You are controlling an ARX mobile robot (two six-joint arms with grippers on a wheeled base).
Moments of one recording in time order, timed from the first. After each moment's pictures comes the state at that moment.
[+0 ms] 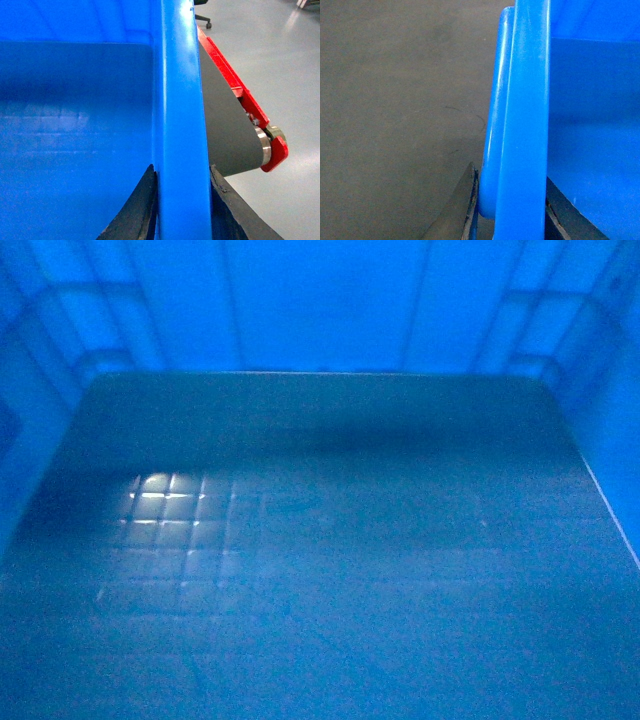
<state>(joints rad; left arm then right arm) -0.43 0.76 0.56 -0.28 -0.59 -0.24 0.30 0.83 0.45 0.01 0.31 0.12</state>
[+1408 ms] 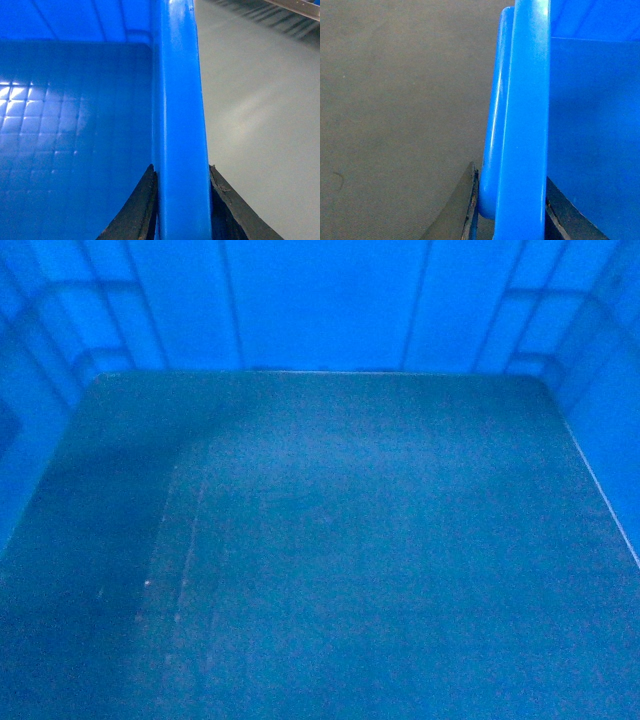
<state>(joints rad) -0.43 0.76 0.56 -0.28 -0.59 -0.24 0.30 0.83 0.45 0.01 0.31 0.12</state>
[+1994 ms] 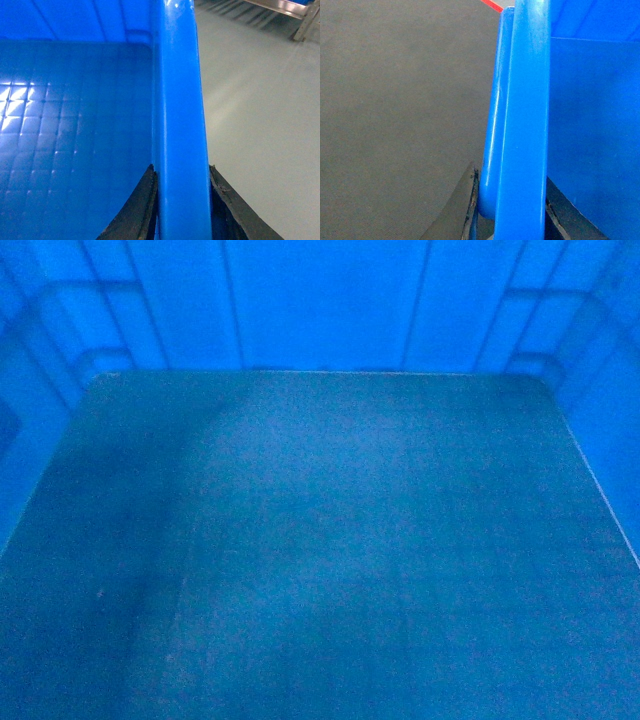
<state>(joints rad) -0.43 0.76 0.56 -0.28 -0.59 -0.24 0.30 0.83 0.45 0.01 0.31 0.12</state>
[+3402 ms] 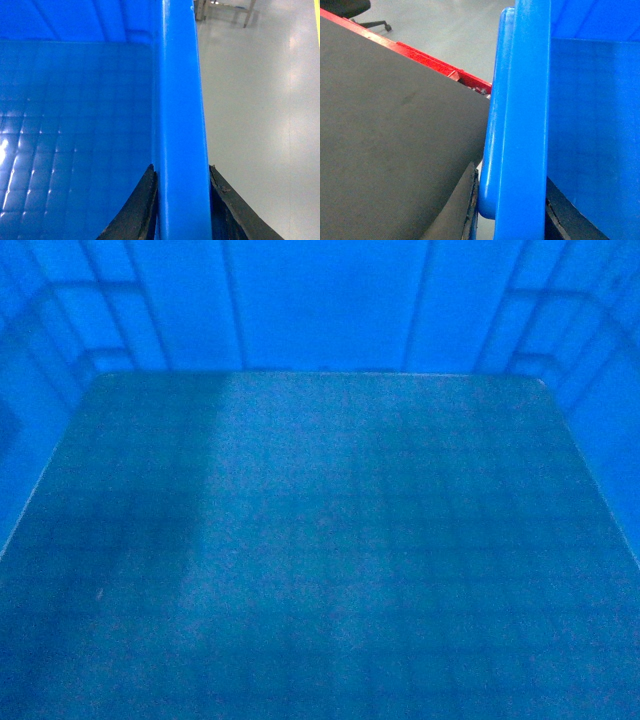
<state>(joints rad) -0.43 0.76 0.56 -0.28 -0.59 -0.24 0.30 0.83 0.46 0.01 0.31 0.12</state>
